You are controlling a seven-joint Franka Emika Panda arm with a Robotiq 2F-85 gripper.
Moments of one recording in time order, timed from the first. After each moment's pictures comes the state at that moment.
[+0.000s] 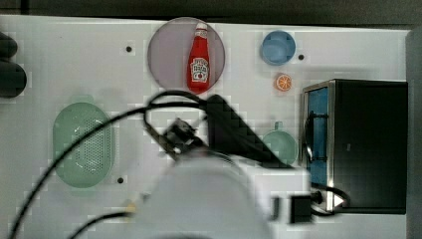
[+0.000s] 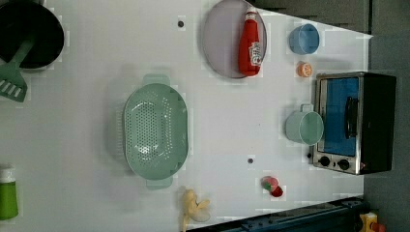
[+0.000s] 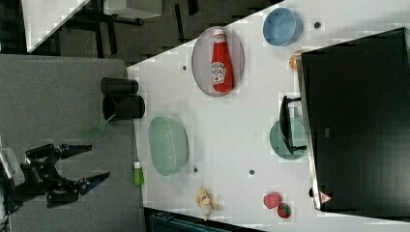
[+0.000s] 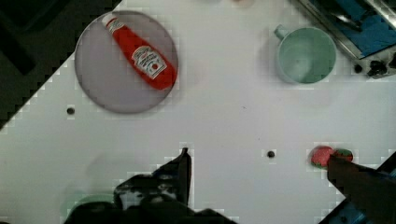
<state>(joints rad) 0.00 -0.36 0.06 -1.85 -0.01 0.04 0.07</state>
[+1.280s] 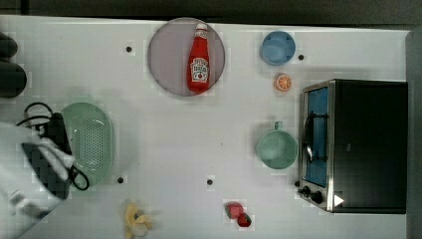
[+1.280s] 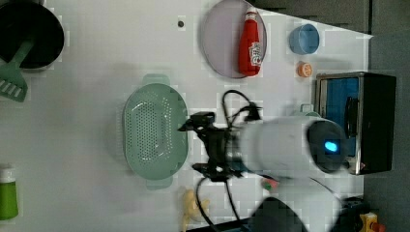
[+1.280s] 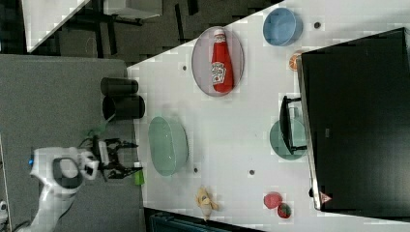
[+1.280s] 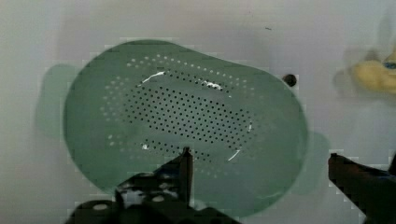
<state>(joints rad) 0.10 0.27 0.61 -2.02 -0.04 0.62 1.20</state>
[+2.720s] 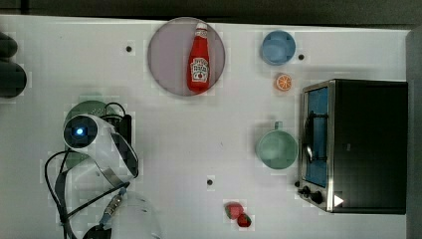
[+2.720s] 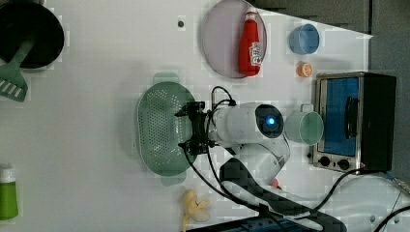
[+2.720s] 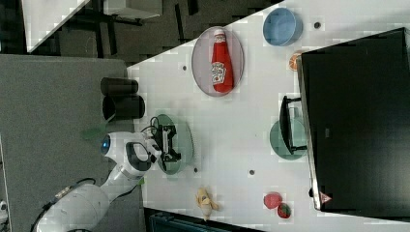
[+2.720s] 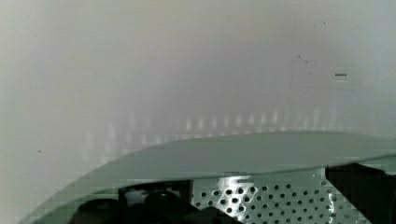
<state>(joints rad) 0.17 0.56 0.37 -2.15 -0.16 1.06 1.39</state>
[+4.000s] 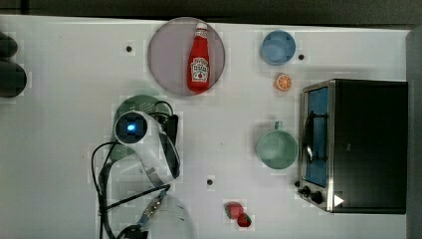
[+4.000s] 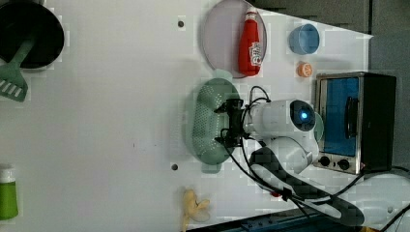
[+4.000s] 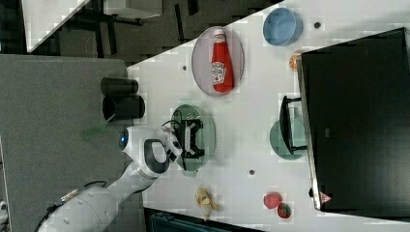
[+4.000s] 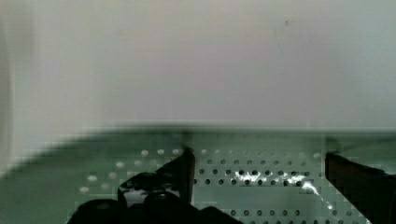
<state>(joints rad) 0.14 0.48 0.18 -2.29 -0.17 1.07 1.33</state>
